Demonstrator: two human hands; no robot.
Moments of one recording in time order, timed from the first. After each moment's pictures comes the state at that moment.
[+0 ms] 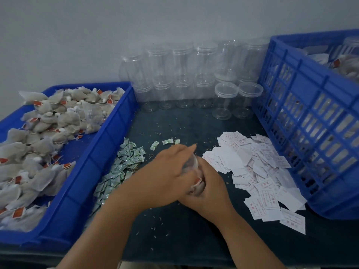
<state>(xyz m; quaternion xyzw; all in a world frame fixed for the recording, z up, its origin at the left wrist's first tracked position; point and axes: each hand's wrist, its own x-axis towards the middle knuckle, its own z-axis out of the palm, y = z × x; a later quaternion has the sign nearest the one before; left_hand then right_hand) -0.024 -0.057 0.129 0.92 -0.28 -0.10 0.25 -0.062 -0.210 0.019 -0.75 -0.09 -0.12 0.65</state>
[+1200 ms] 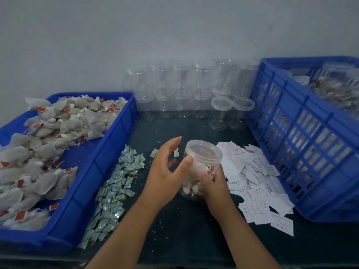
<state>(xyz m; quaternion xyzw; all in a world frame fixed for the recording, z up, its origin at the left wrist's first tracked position) -0.027 -0.060 0.093 0.79 -0.18 0.03 0.58 -0.057 -0.215 0.031 -0.64 0.02 -0.10 0.76</state>
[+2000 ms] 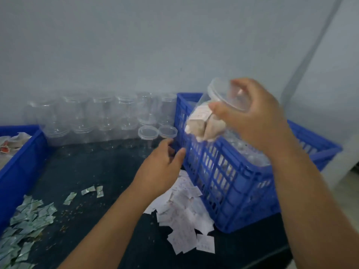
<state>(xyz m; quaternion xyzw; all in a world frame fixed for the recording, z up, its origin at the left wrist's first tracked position) 0.011 -0.226 0.168 0.83 -0.30 -0.03 0.47 -0.098 -0.409 0.300 -0.86 0.10 -0.39 0.31</state>
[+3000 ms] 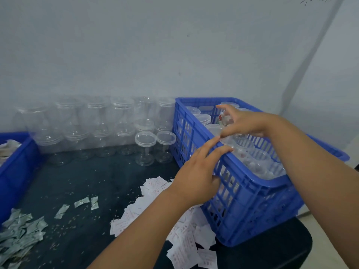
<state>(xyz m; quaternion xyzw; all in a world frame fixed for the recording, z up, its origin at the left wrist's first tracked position) 0.000 -0.309 0.167 0.76 -0.53 0.05 0.38 0.001 -0.536 0.289 -0.94 0.16 0.06 0.30</state>
